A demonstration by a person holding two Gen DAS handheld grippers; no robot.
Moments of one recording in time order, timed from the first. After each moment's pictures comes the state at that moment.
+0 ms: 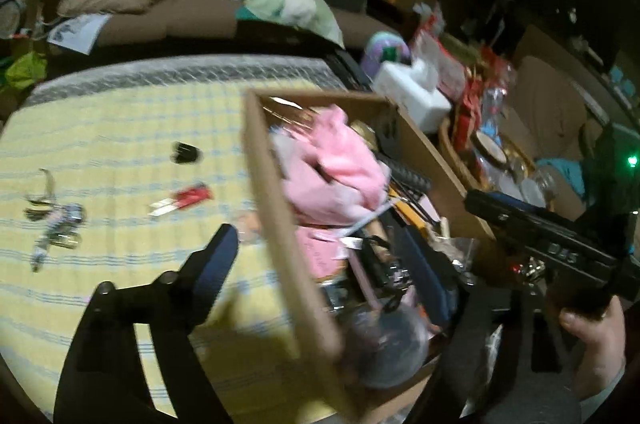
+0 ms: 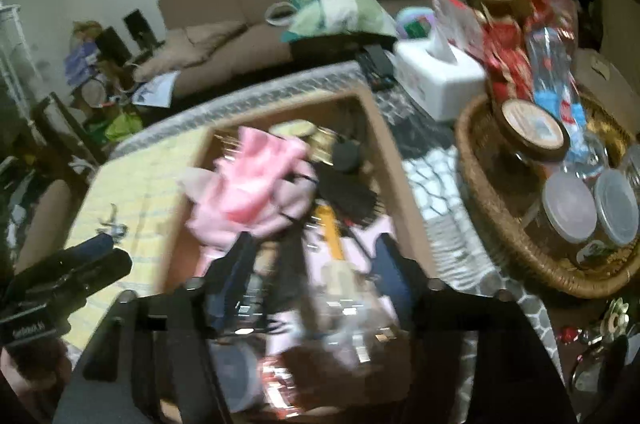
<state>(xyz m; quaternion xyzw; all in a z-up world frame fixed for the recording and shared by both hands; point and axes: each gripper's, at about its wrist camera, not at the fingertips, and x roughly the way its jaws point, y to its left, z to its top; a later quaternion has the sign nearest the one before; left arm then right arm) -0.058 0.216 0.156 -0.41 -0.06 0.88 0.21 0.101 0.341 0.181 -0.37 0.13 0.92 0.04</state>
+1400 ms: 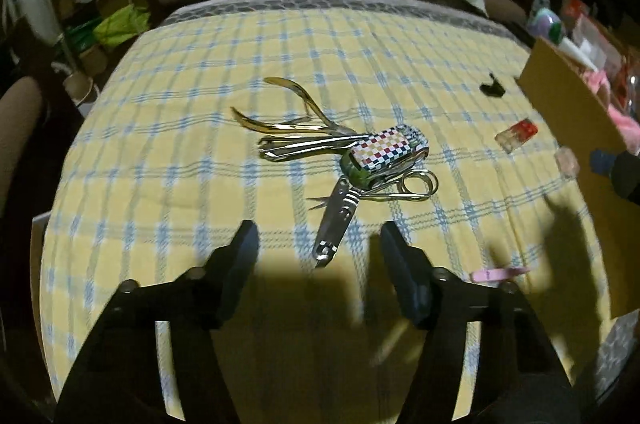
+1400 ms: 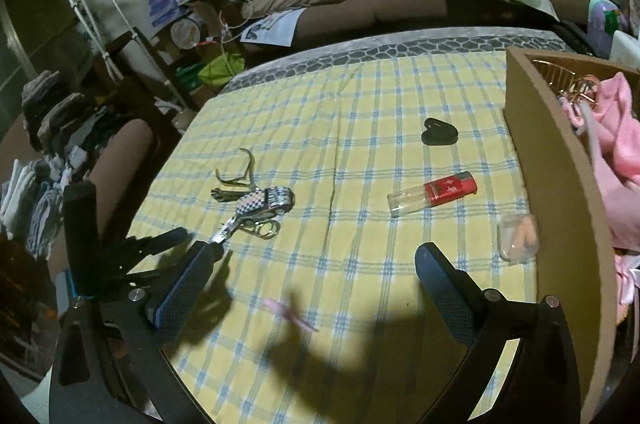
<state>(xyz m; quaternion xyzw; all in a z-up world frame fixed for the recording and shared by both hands) -0.125 -0.035 0.017 -0.48 0.01 0.88 0.06 -0.021 0.084 0.106 -0.41 0.13 0.89 -0.13</state>
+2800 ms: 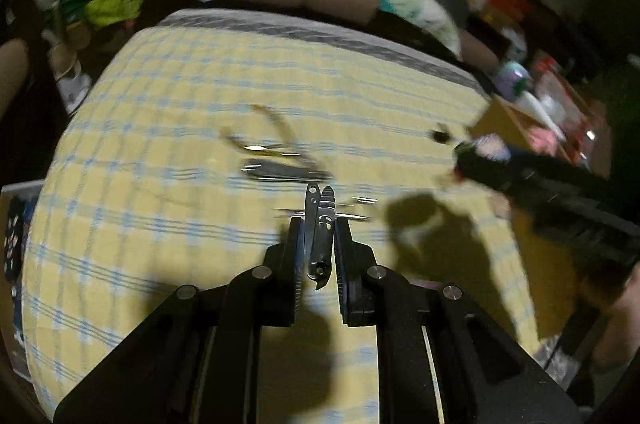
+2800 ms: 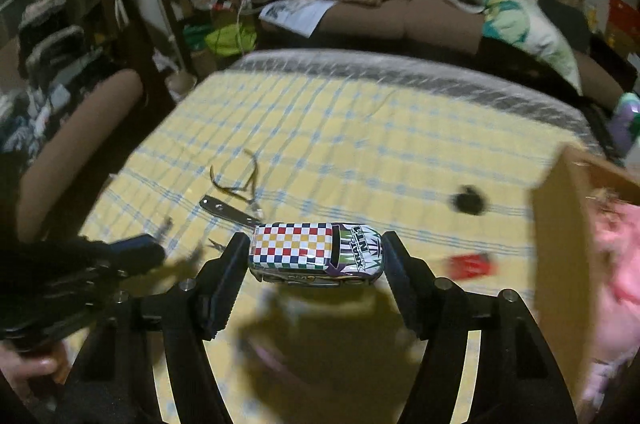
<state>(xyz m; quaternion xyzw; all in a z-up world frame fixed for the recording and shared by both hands) -0.098 -0.048 0.071 -0.45 -0.10 0.88 0.12 -0.057 0.043 0.126 -0.41 0.00 0.90 -0.14</state>
